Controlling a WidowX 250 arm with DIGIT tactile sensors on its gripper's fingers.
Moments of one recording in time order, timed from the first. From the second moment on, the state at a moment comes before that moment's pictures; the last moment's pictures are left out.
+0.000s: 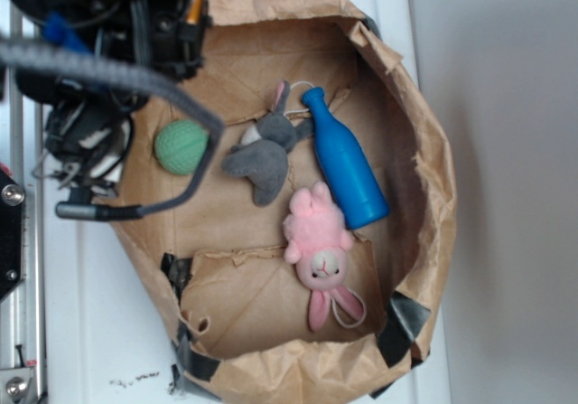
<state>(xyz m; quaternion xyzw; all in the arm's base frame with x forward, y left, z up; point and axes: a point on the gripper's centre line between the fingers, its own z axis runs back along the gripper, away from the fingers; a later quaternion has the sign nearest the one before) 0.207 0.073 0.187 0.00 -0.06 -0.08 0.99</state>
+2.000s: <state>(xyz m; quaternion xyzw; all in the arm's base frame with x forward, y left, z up) 0.240 0.087 0.096 0.08 -0.04 -0.04 1.00</state>
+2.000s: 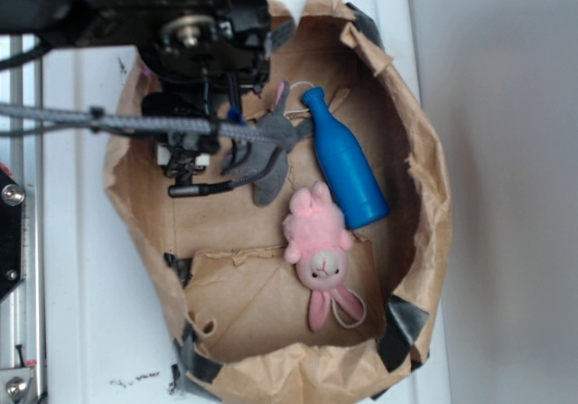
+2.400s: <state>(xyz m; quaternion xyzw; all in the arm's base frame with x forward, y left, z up) 0.251 0.087 0.053 0.08 -0.02 -0.05 1.00</state>
